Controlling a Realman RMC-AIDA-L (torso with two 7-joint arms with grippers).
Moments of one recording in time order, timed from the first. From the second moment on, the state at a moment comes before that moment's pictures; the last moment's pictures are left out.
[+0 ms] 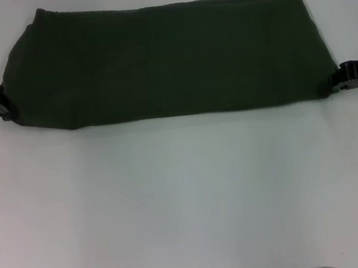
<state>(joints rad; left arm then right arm) -0.78 -1.91 0.74 0.69 2.72 1.43 -2.55 0.61 1.95 -0.66 -0.65 -2.48 -1.39 2.37</state>
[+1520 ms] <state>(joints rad) -0.67 -1.98 0.83 0.88 2.85 1.80 -2.50 0.57 1.94 -0.68 -0.73 -2.60 -1.69 2.35</state>
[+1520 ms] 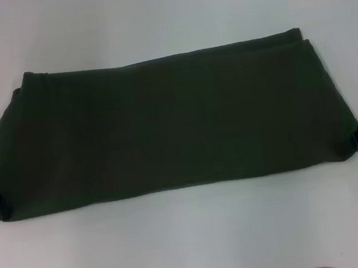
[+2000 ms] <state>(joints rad) -0.67 -1.98 0.81 0.89 2.85 1.78 -2.54 0.57 1.94 -0.62 -0.73 -2.59 -1.69 2.35</state>
